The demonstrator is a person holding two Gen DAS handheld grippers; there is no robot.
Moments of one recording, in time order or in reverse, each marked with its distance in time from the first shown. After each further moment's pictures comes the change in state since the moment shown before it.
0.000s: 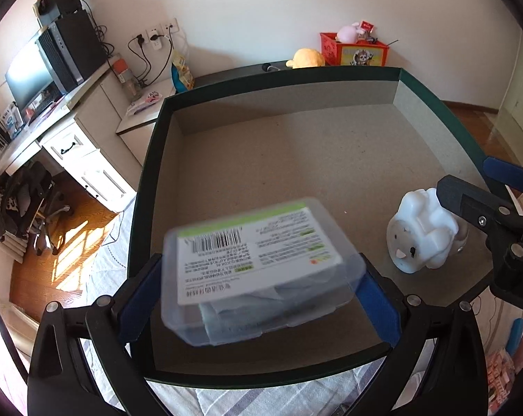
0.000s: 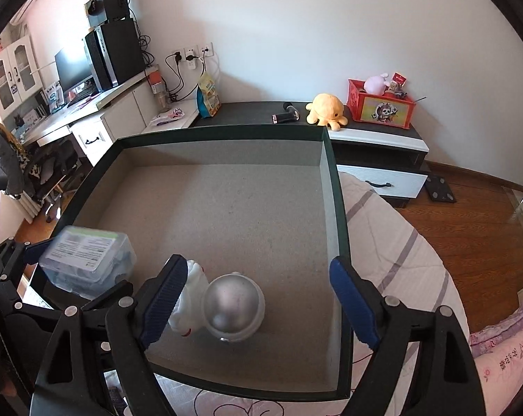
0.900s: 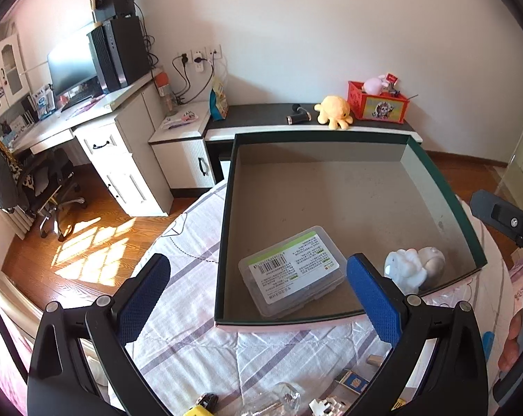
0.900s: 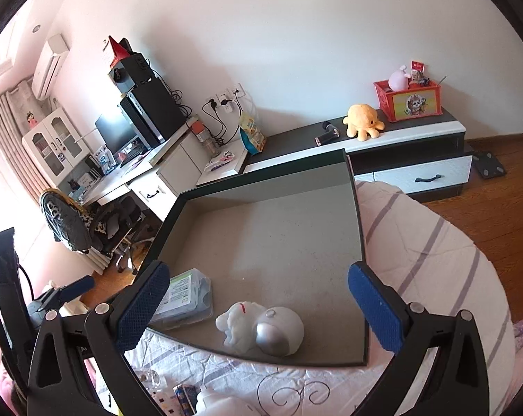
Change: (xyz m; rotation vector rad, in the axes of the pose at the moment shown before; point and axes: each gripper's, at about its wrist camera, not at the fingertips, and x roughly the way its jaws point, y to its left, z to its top) left arm -0.089 0.043 -0.027 -0.165 -0.178 0.032; right arm -0.057 -0.025 -0.005 0.177 -0.144 0.286
